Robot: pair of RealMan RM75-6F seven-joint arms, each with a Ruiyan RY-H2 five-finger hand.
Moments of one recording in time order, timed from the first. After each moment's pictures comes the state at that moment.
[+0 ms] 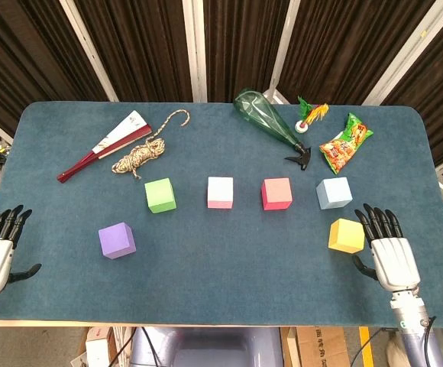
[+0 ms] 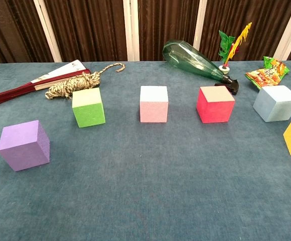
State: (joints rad) left arm -0.12 -1.15 -0.05 -1.67 1.44 1.44 0.15; right arm 0.19 -1.25 0.08 -1.62 -1.49 1.41 -0.18
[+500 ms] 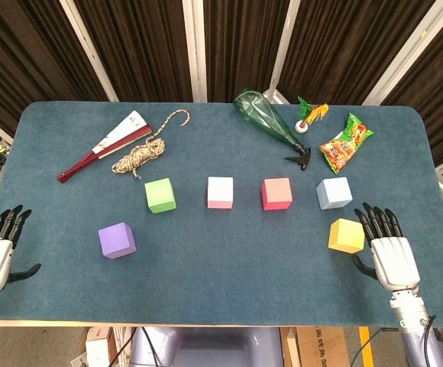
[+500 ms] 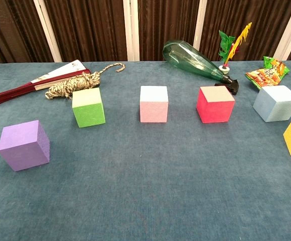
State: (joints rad) left arm -0.12 -1.15 -0.05 -1.67 1.43 1.44 0.14; right arm 0.19 -1.25 0.08 -1.61 -1.49 1.41 -0.18
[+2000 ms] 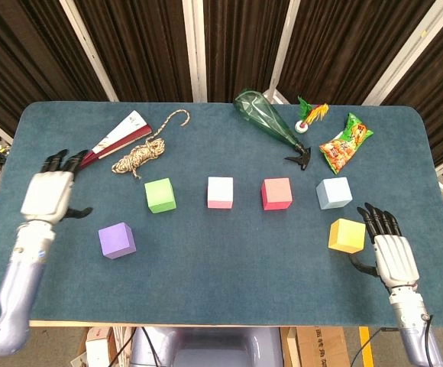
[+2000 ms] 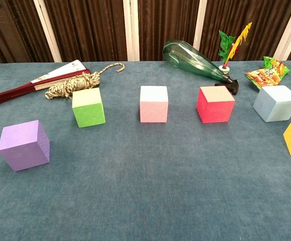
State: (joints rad) left arm -0.59 -1.14 -0.35 -1.99 0.77 1.21 0.66; right arm 0.21 -1.23 0.11 -1.66 -1.39 1.33 -0.03
